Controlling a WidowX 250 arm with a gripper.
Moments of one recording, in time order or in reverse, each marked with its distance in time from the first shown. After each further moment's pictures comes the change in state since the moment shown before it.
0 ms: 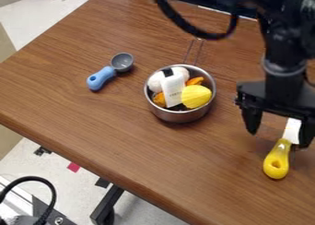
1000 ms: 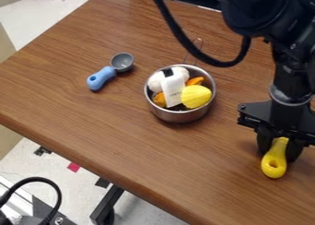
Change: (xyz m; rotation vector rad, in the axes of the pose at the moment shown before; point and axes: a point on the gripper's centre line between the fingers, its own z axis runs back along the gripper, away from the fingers) arm -0.013 -0.008 -0.030 0.078 -0.022 0.047
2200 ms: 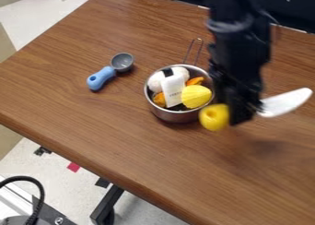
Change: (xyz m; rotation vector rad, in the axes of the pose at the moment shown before) arm -0.006 0.041 0.060 -0.149 0.126 -0.704
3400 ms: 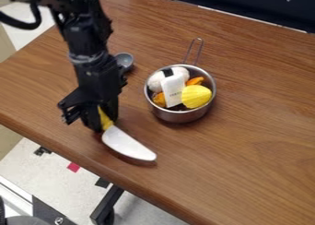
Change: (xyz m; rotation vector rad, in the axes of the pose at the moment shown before) arm -0.142 0.110 -0.008 0.031 0.191 -1.056
